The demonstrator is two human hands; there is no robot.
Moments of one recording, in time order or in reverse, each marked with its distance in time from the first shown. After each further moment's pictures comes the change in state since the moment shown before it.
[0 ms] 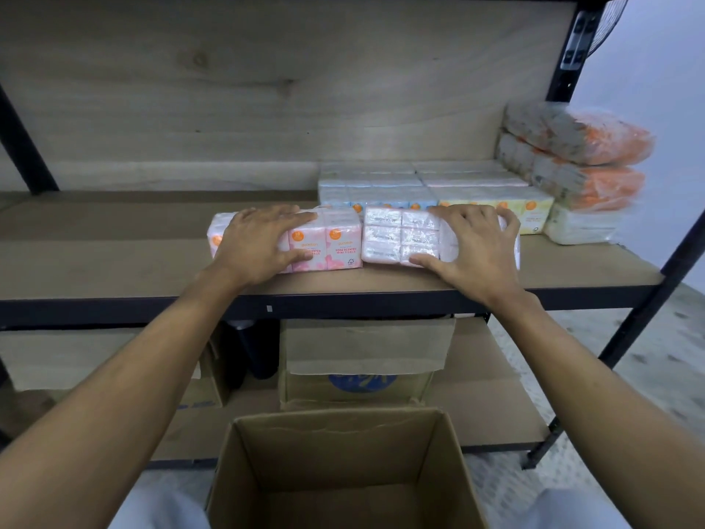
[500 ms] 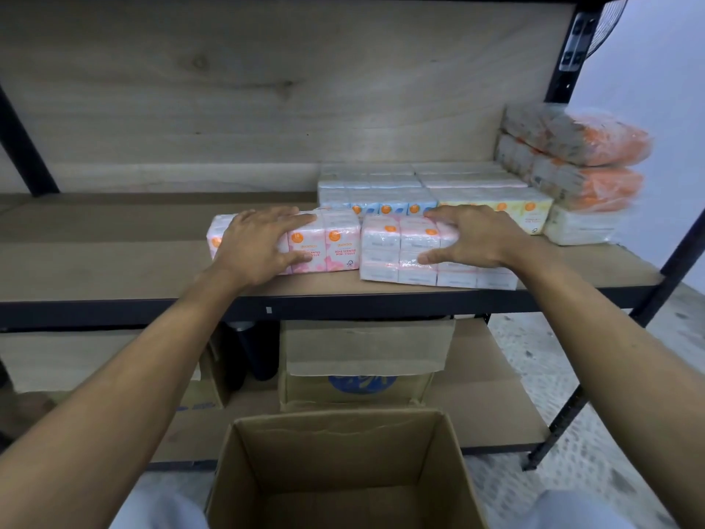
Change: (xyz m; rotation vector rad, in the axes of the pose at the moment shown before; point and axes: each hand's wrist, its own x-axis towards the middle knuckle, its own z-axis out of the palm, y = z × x) left_hand -0.001 0.002 -0.001 0.001 0.012 0.017; right_hand 0.045 0.012 -0.025 0.052 -0.580 0.085
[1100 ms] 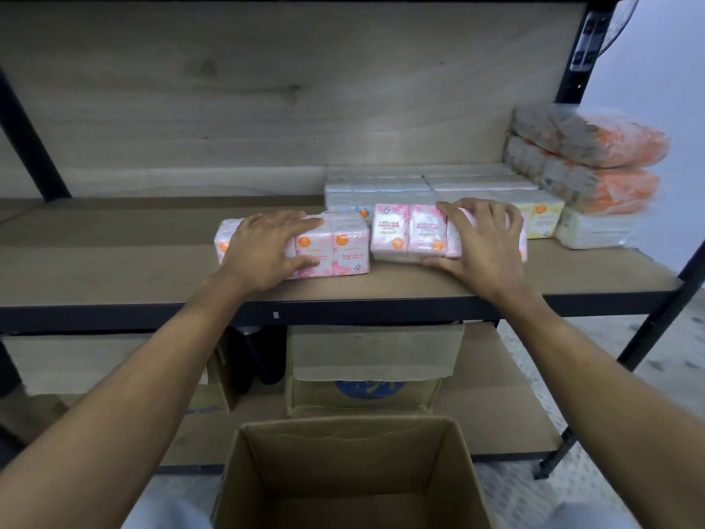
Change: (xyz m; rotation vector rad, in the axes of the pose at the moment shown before) left_hand 0.000 -0.001 0.000 0.012 -0.013 -0.013; right_hand -0.003 0.006 0.049 -0.156 0.579 -0.105
